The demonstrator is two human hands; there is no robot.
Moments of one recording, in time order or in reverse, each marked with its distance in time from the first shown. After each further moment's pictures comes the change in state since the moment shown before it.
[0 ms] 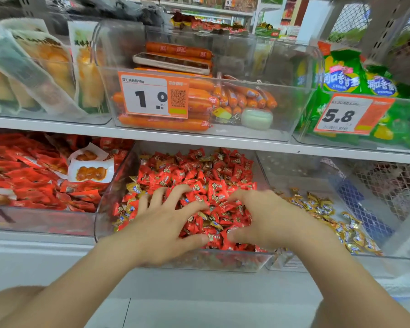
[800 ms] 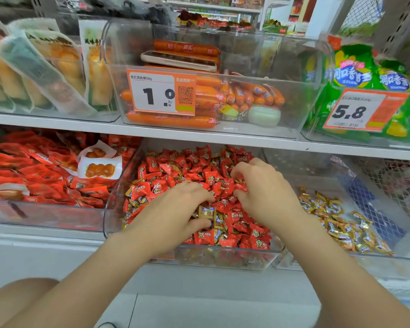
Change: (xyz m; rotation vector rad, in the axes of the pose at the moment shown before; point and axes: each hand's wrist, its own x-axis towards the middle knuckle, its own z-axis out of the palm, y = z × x) left_hand 0.010 0.003 -0.006 -0.135 0.299 0.170; right_hand 0.042 0.001 0.012 -0.042 0.539 -0.111
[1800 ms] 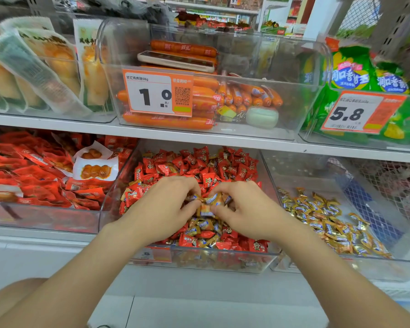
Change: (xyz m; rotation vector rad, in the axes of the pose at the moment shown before) left_hand 0.011 -0.009 -0.009 -0.077 0.062 -0.107; right_hand -0.006 -0.005 0.013 0.325 -0.232 -0.163
